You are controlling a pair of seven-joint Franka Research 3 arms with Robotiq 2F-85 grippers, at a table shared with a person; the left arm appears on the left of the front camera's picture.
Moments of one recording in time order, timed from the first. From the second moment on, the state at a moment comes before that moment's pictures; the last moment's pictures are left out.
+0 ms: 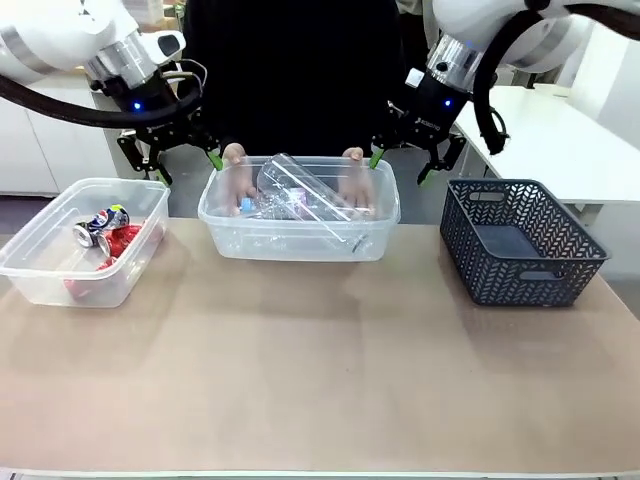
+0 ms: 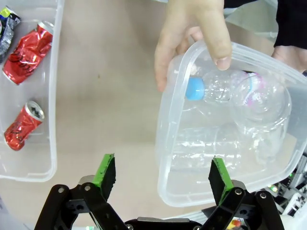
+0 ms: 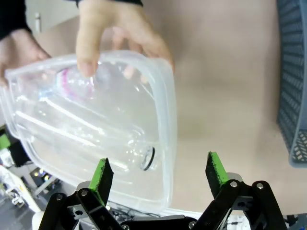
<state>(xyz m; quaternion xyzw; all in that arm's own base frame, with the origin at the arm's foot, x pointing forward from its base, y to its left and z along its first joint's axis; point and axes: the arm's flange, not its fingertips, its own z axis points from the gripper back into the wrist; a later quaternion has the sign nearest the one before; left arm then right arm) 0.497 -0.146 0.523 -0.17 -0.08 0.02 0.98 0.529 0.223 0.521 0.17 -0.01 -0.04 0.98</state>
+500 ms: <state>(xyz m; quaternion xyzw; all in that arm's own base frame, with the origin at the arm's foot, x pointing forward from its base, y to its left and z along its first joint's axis) 0.497 -0.146 0.524 -0.17 -0.08 0.02 0.98 0.548 0.227 0.523 0.17 0.00 -0.04 0.98</state>
